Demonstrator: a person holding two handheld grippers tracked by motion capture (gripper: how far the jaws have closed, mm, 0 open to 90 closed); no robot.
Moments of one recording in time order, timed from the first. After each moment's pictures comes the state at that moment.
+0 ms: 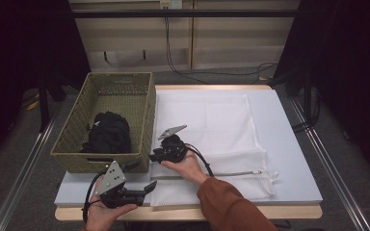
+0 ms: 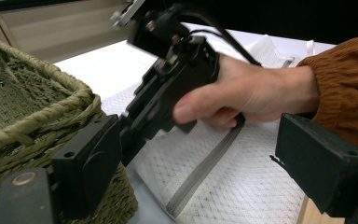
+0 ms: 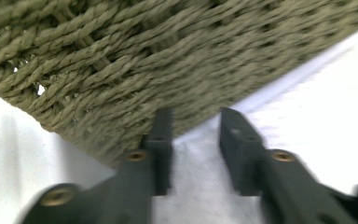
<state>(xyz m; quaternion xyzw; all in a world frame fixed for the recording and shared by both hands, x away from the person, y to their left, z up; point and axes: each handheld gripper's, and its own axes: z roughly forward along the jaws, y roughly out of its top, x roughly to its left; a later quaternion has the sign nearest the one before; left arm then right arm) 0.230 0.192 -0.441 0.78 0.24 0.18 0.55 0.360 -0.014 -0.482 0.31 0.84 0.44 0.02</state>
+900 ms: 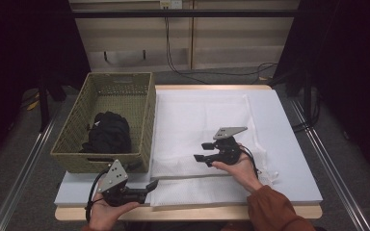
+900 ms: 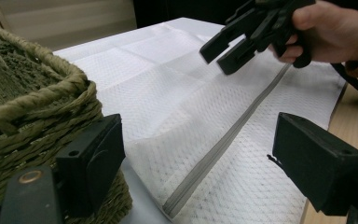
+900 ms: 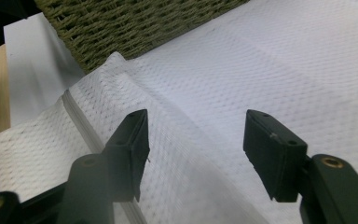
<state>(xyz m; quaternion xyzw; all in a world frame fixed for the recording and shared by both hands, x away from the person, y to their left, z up) 0.236 0.189 -0.447 0.78 0.25 0.17 0.55 0.321 -0.161 -0.451 0.33 0.82 0.46 0.07</state>
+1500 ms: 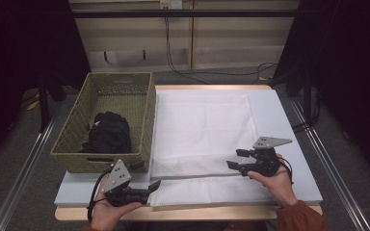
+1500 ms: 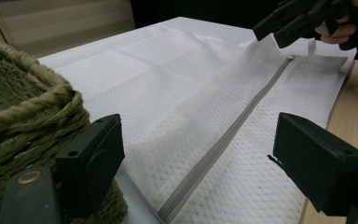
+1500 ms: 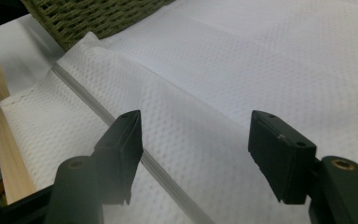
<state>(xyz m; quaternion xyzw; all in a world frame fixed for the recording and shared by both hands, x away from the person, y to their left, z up) 0.234 0.181 -0.444 0.78 0.25 0.17 0.55 0.269 -0.249 -0.442 0.39 0.79 0.46 0.11</state>
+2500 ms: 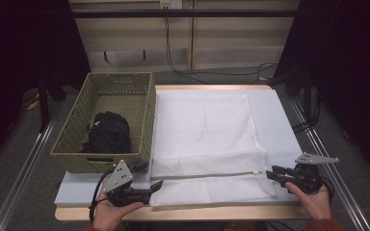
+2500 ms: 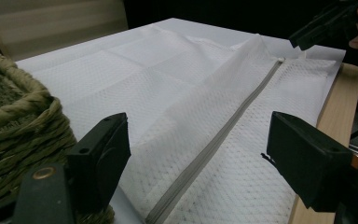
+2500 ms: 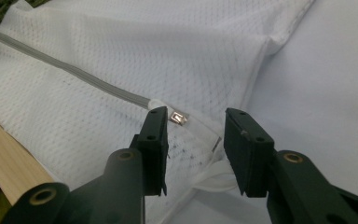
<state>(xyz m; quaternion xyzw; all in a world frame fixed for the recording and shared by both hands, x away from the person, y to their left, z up) 0.233 0.176 -0.444 0.78 0.24 0.16 0.55 0.216 -0.344 -0.460 0.49 0.75 0.42 0.13</state>
